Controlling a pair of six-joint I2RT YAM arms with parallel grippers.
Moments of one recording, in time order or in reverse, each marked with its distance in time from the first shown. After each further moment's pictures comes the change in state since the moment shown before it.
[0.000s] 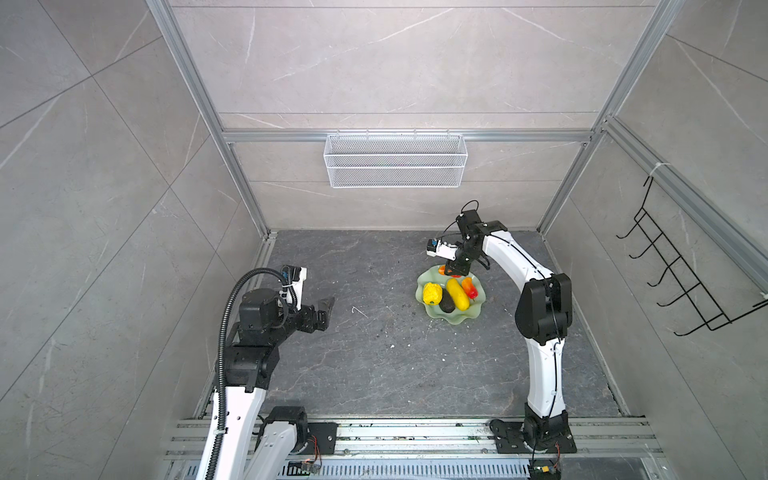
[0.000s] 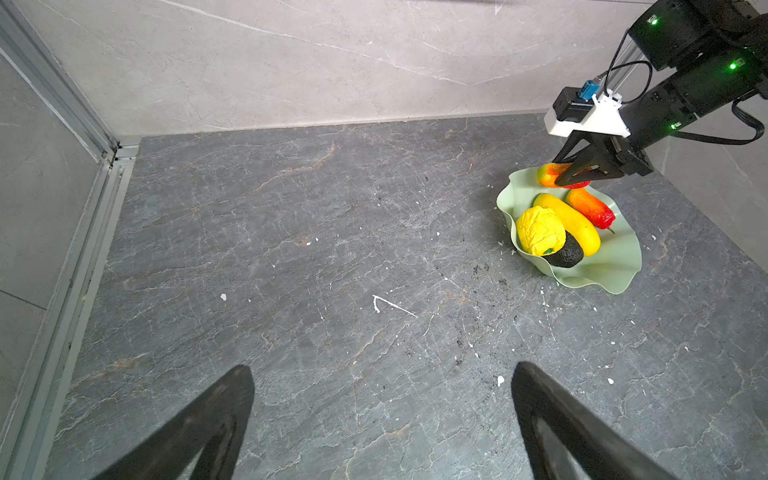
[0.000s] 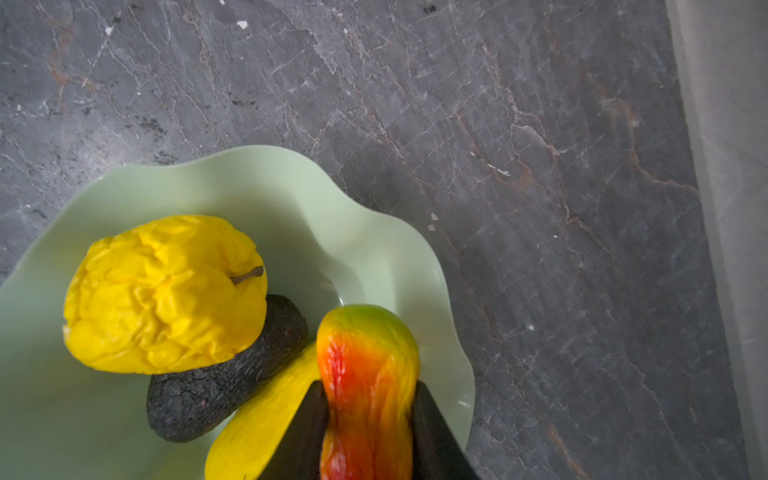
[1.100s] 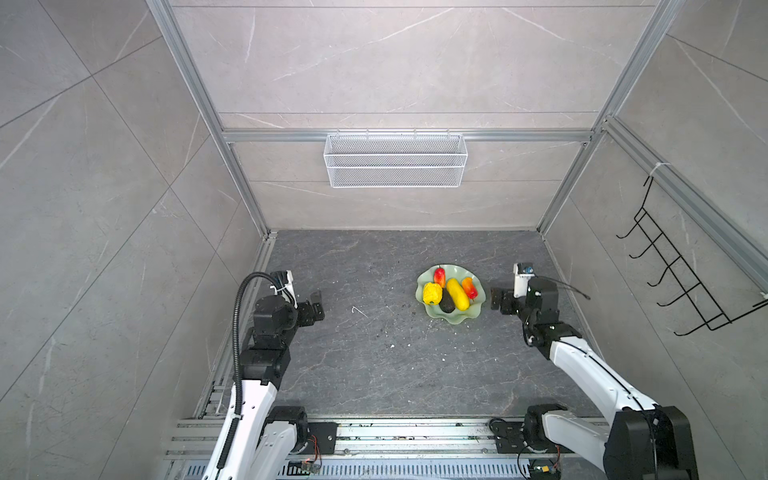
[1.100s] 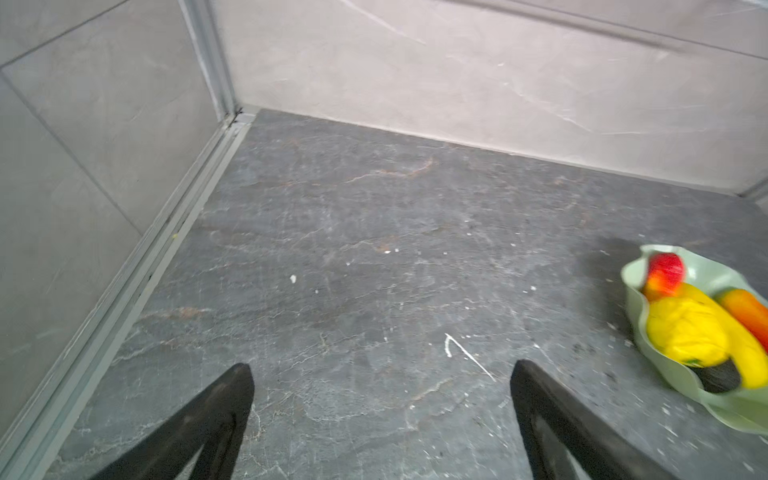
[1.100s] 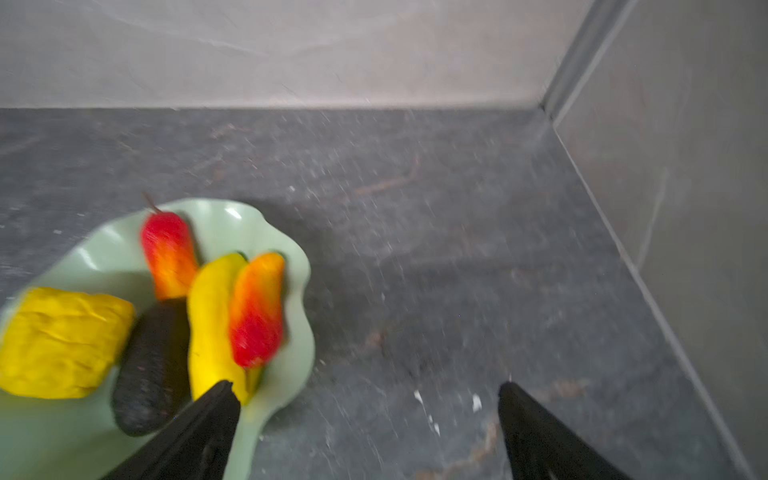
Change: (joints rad) left arm -0.004 0.021 -0.301 0.365 -0.346 -0.209; right arm -0.205 -1.088 -1.479 1.101 0.317 1.009
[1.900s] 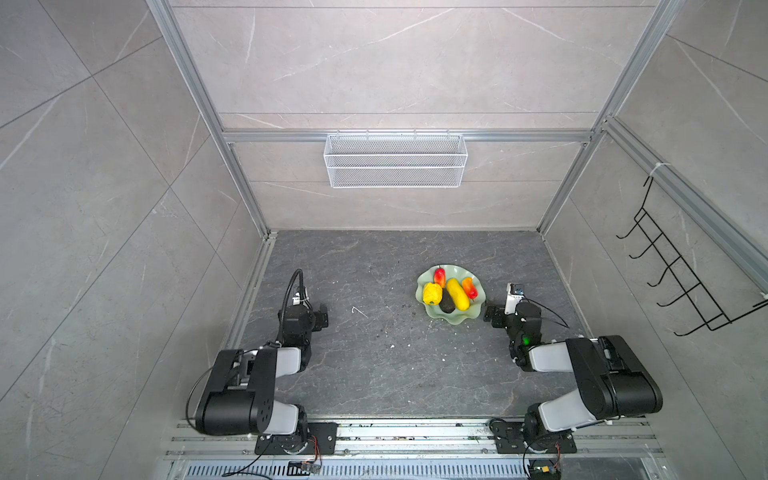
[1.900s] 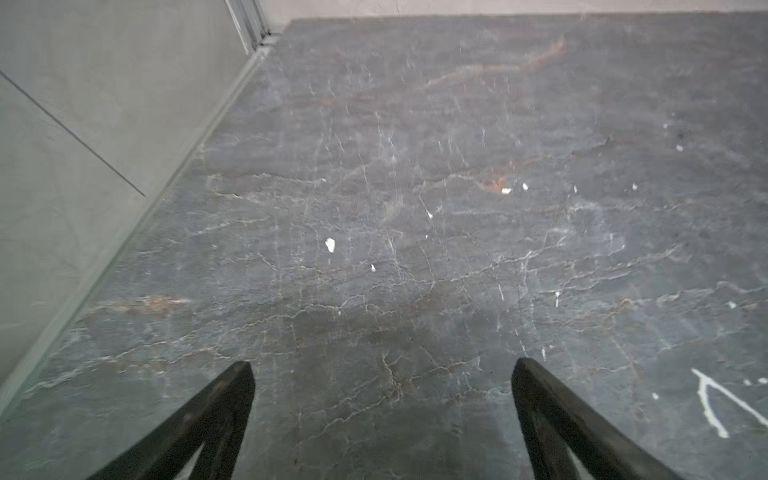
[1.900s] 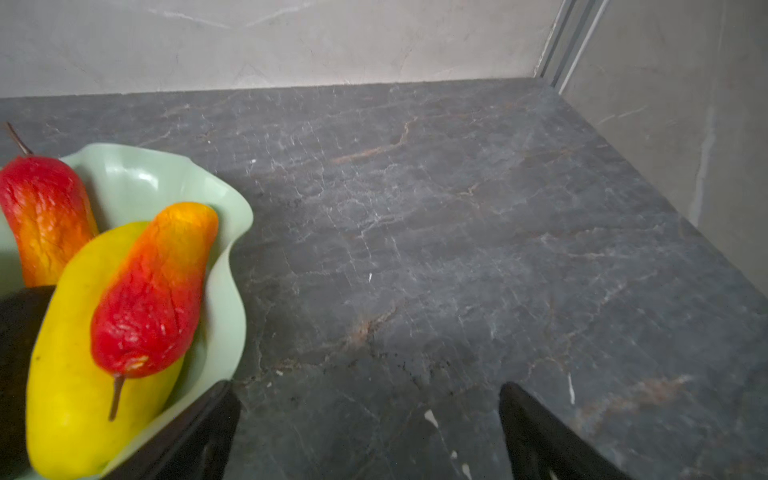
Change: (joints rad) left arm 0.057 0.739 -0.287 0.973 -0.103 0.178; right arm -0.003 0.415 -0.223 0.774 0.015 -0.002
